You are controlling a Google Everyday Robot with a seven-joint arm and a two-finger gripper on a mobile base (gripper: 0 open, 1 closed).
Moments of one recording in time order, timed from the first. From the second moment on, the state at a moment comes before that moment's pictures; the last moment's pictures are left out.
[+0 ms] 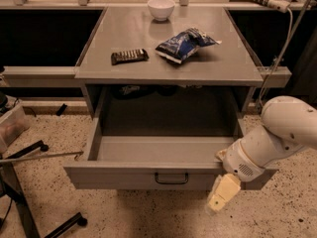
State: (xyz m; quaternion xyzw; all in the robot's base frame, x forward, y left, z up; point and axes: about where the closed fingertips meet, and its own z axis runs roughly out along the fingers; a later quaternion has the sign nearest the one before) arm 0.402 -0.149 0.676 -0.51 0.82 0.26 0.11
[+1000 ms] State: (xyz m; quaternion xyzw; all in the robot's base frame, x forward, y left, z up) arm 0.371 -0.157 0.690 -0.48 0.83 0.26 0.11
